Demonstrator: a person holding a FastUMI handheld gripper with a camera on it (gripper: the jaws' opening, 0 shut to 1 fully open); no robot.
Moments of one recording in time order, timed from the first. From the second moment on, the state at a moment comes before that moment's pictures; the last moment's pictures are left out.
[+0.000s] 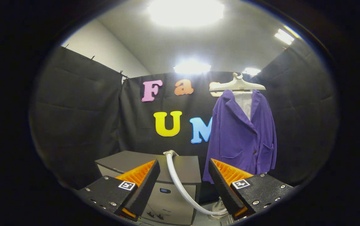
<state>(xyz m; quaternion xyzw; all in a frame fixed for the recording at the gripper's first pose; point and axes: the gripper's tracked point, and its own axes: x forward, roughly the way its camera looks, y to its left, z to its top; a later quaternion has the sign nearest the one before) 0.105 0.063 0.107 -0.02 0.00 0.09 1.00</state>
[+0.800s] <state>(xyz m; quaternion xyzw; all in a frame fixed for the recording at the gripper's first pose) 0.308 0.141 0.199 -0.01 0.03 0.18 0.98</state>
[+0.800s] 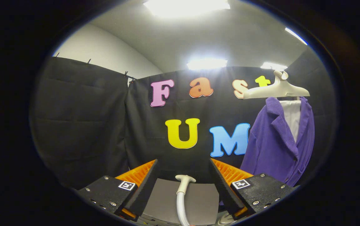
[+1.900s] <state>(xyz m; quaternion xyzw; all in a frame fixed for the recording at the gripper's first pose) 0.505 0.200 0.040 0.06 0.32 0.22 0.92</state>
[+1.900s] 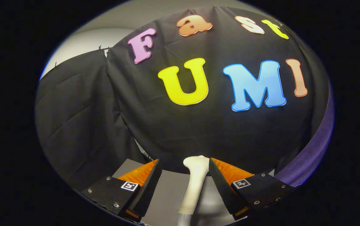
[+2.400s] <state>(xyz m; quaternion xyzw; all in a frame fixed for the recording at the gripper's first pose) 0.515 0.204 -0.066 0.05 0.44 0.21 0.87</state>
